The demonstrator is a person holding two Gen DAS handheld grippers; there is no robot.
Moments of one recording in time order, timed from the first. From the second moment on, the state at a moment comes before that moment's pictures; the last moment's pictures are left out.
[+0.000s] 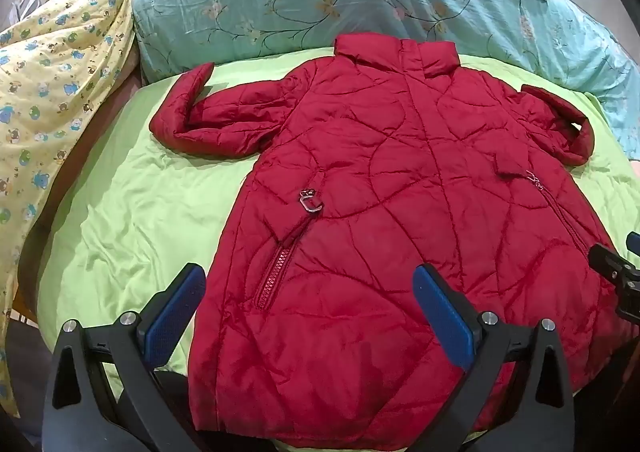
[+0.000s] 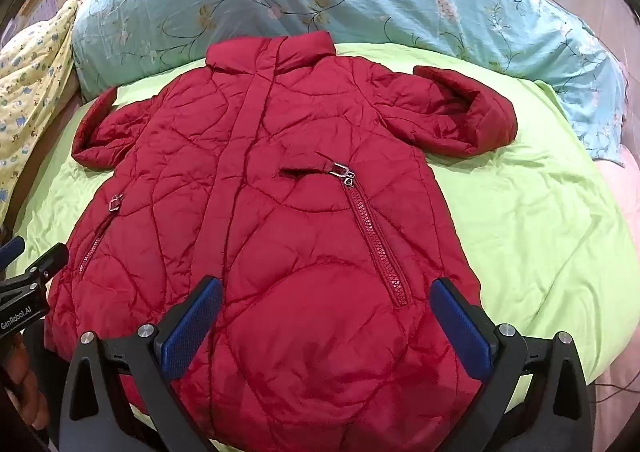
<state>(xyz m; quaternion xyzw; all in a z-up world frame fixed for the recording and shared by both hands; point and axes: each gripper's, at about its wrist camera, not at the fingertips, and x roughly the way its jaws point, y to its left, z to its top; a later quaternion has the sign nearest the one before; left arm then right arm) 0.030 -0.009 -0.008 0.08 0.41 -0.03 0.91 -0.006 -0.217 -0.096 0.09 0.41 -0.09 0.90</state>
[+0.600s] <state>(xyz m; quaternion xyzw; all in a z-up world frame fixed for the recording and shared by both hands) 0.040 -0.012 -0.012 0.08 0.42 -0.03 0.91 -0.003 -0.221 -0.103 0.11 0.41 -0.09 0.90</state>
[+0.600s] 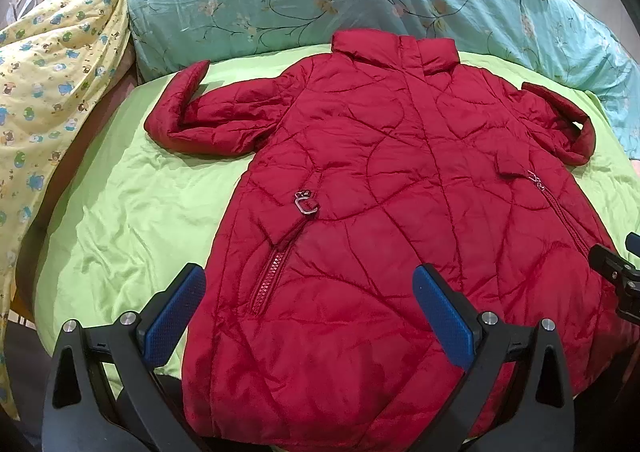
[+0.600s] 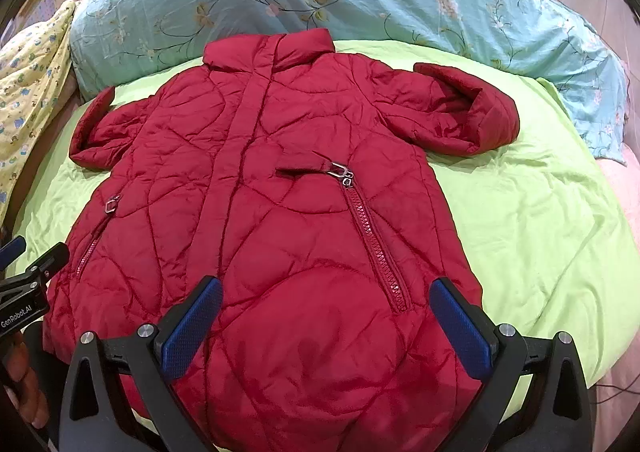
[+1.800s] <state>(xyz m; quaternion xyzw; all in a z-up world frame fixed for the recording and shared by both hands) 0.125 -0.022 -0.017 0.00 0.41 -0.11 0.90 0.101 -0.399 -0.100 0.13 0.39 -0.16 0.90</state>
